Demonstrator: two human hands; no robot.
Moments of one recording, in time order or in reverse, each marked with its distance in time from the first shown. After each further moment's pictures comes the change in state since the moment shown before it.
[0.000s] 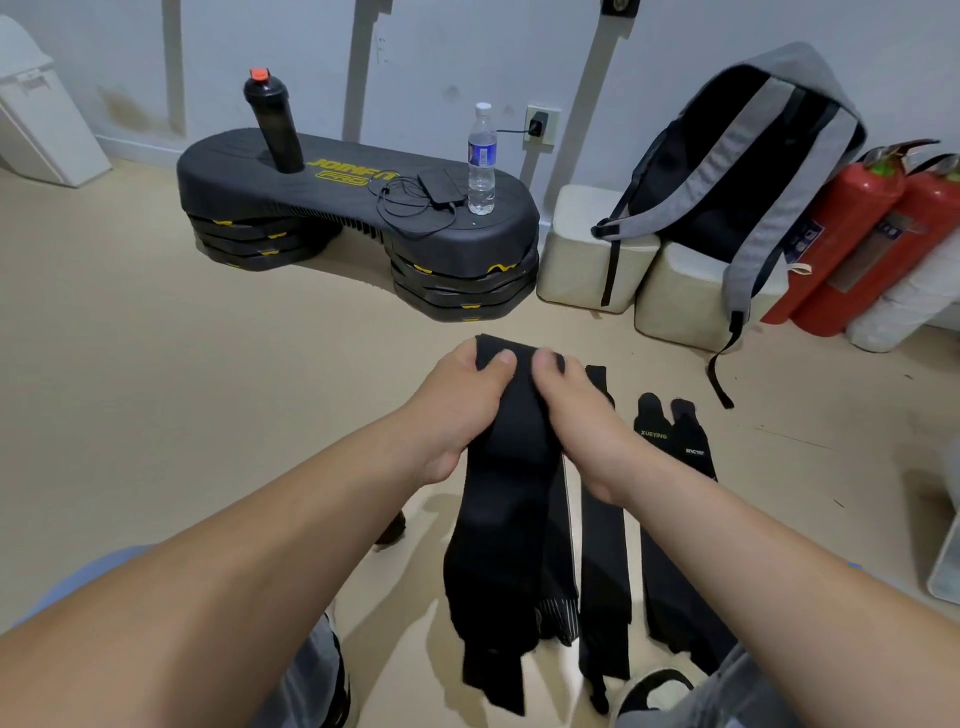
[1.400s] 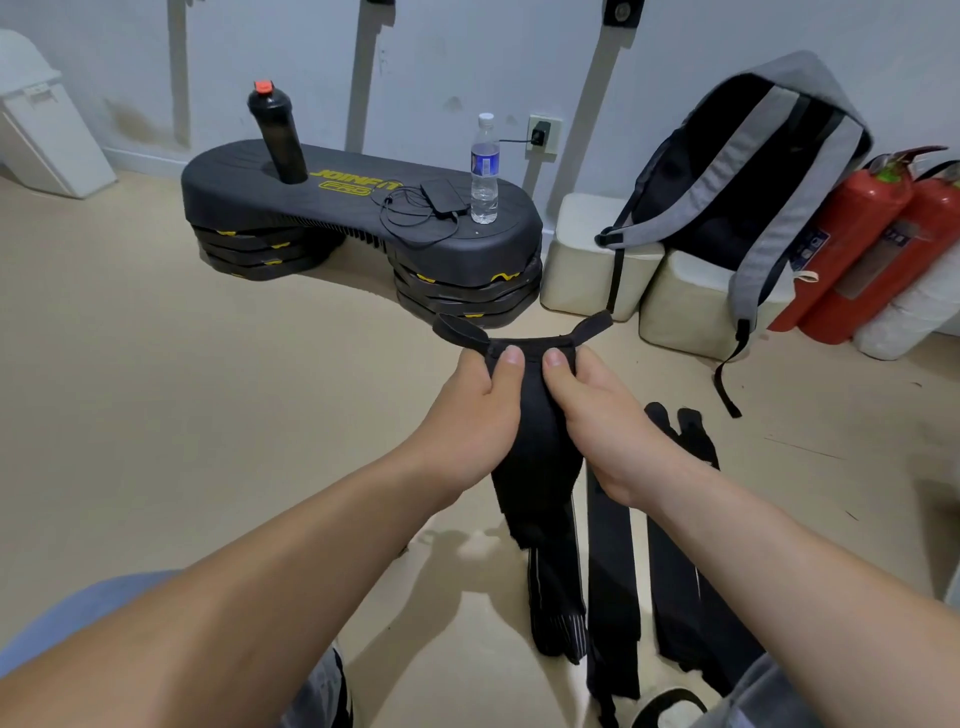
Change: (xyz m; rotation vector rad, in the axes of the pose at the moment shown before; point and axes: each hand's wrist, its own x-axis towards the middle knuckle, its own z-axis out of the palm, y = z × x) left_hand -0.018 0.011 0.004 0.341 0.103 0.162; right_hand 0.004 -0.007 -0.006 0.077 -0.029 -0.170
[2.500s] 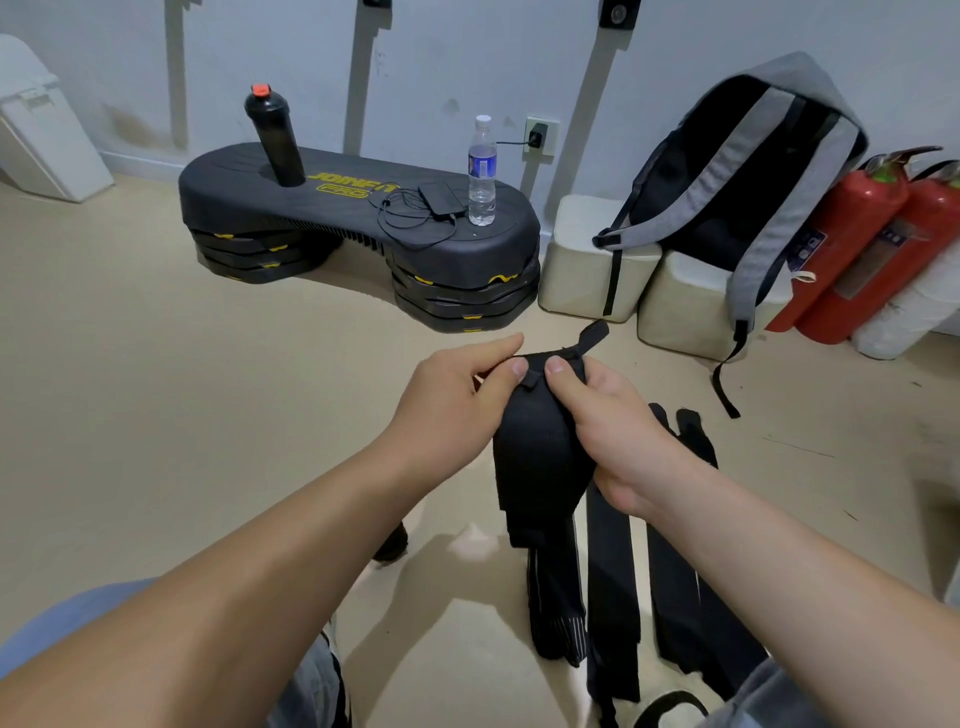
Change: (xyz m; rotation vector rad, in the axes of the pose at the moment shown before) left_hand 0.016 -0.014 -0.015 0.179 0.071 0.283; right_hand -0.006 -0.001 -0.004 0.153 0.009 0.052
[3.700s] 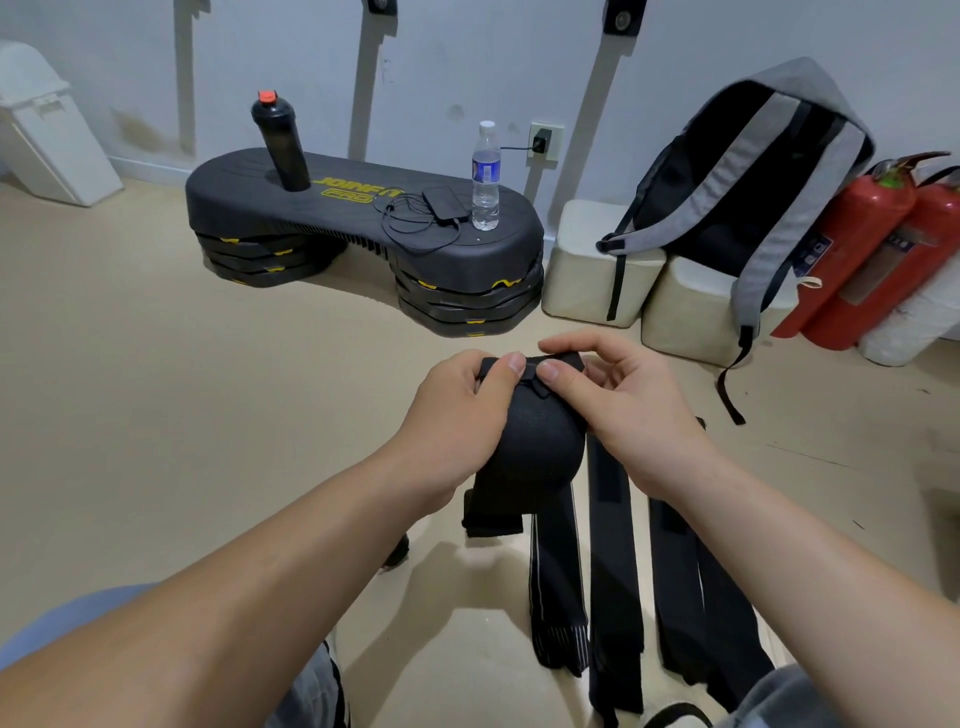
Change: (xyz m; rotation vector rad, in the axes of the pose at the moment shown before) left_hand -0.006 0.015 0.007 -0.210 0.003 -0.250; right_hand 0.002 -0.014 -0.014 -0.137 -0.055 -0.363
